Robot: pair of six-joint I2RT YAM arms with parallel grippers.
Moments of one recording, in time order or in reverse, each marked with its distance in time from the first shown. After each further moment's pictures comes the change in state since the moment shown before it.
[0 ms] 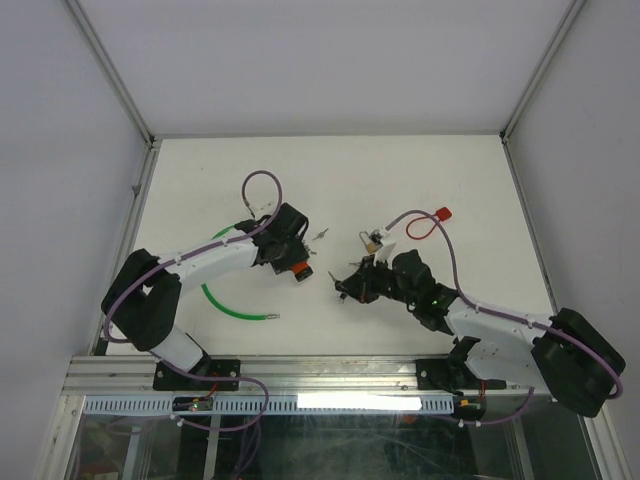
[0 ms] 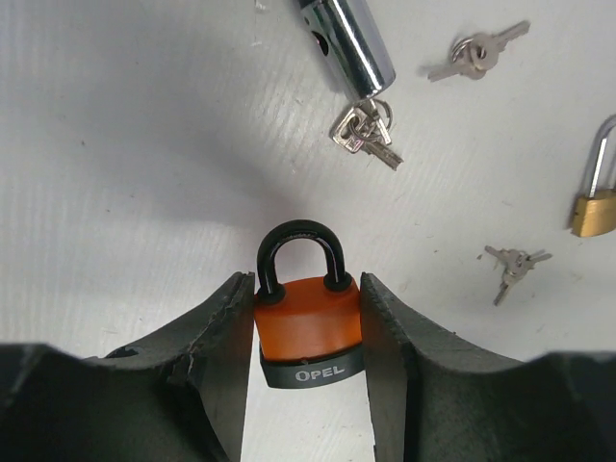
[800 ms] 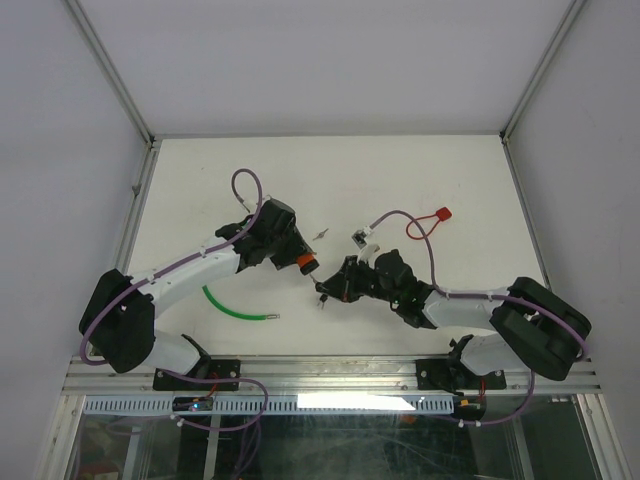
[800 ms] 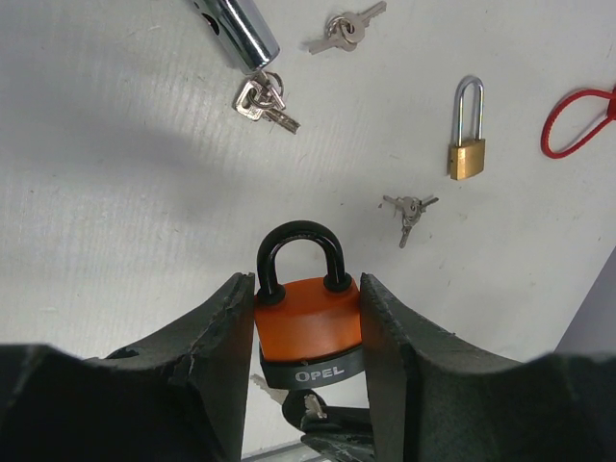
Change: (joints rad) left arm 0.044 -0.182 -0.064 0.099 0.127 0.000; right arm 0.085 0.286 0.042 0.289 -0.025 0.177
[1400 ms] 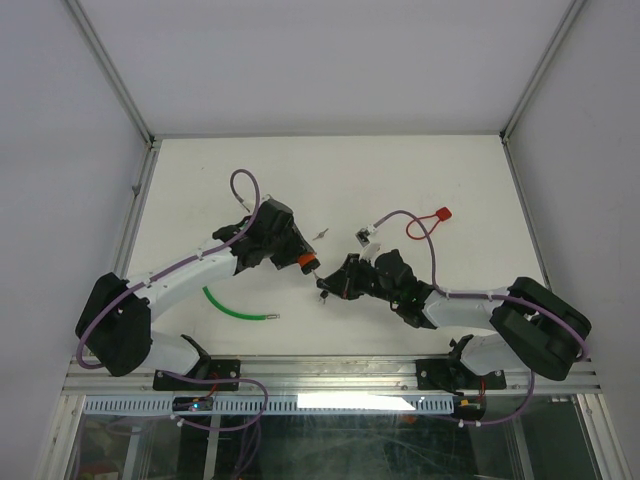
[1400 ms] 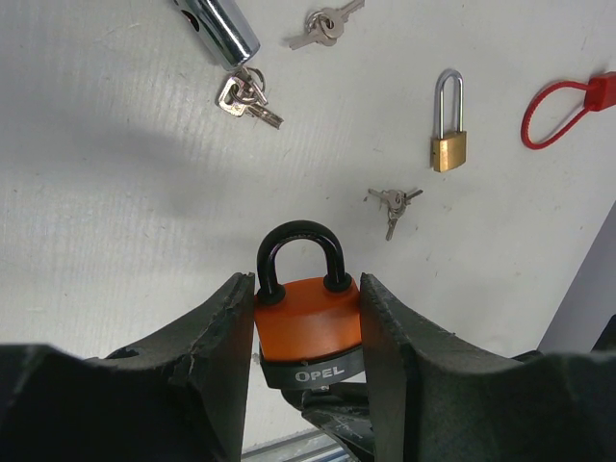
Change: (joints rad) left arm 0.000 -0.023 -0.016 0.026 0.018 0.003; right arm 0.000 0.000 0.002 0.003 0.068 0.048
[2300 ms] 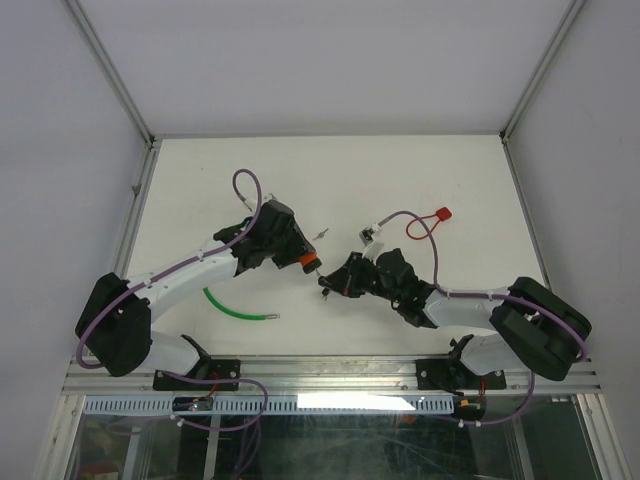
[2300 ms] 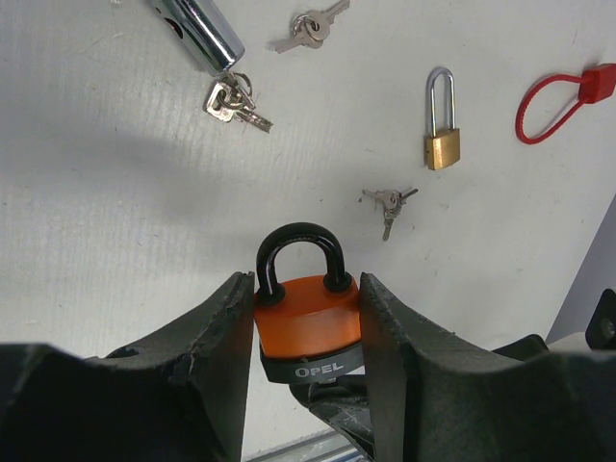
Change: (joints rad) left arm -0.009 -0.003 -0.010 0.033 -0.002 0.021; right arm -0.024 0.000 -0.004 -0.001 0.011 0.070
